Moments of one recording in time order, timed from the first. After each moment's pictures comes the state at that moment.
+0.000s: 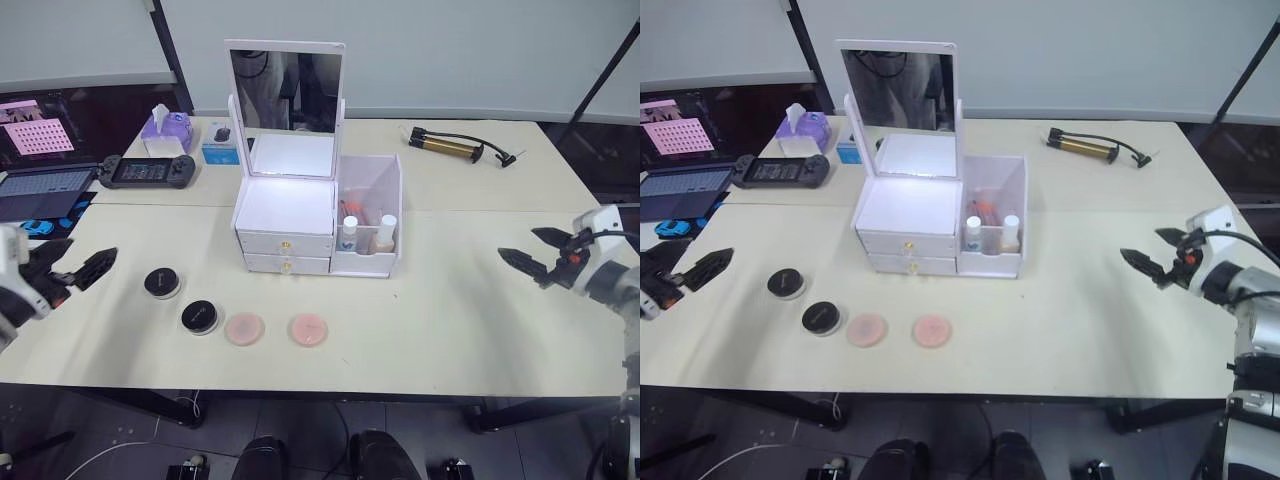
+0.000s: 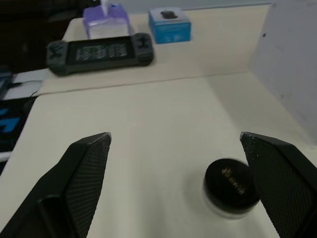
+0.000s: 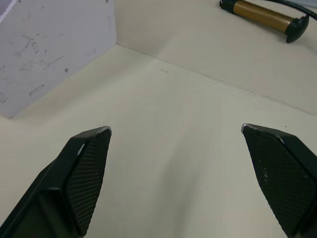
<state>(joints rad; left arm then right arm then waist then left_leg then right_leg) -0.07 0.88 0.62 0.24 -0.54 0.37 -0.80 -0.45 -0.80 -0.36 0.59 0.30 0.17 1.00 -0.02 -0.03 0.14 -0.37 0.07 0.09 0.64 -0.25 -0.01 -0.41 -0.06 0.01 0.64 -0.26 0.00</state>
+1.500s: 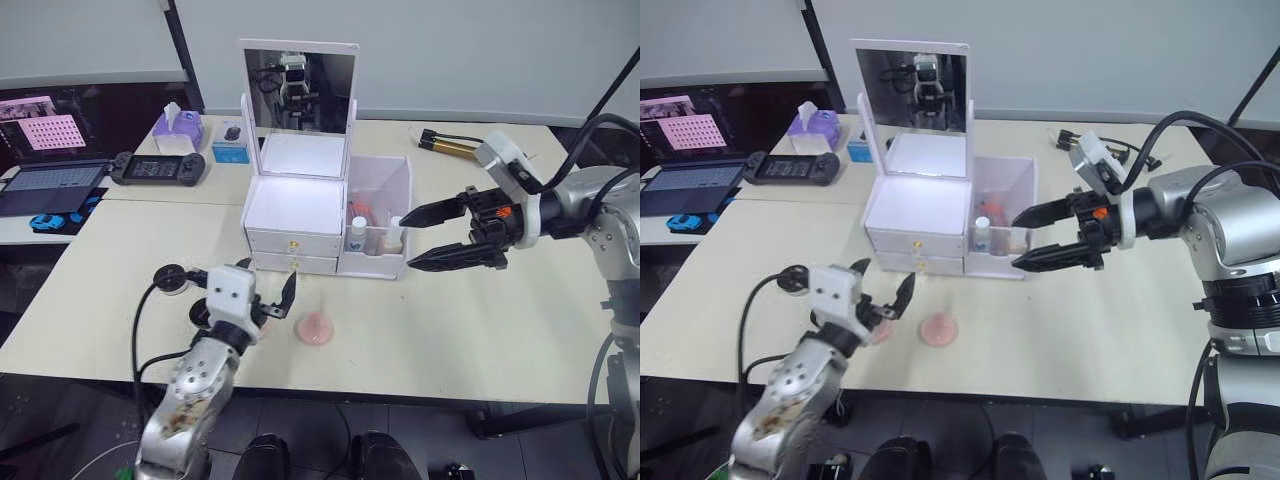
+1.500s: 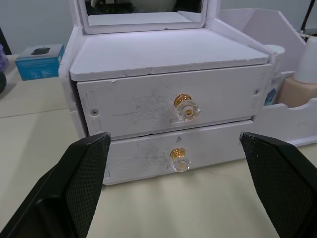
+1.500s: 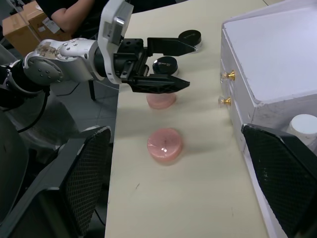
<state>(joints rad) 0.03 0.19 -0.14 -0.56 -0.12 0.41 -0.06 -0.88 -0.92 0.11 0.02 0.59 0.85 1.49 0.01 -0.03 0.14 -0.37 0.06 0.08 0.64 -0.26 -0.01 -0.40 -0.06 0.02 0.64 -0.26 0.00</state>
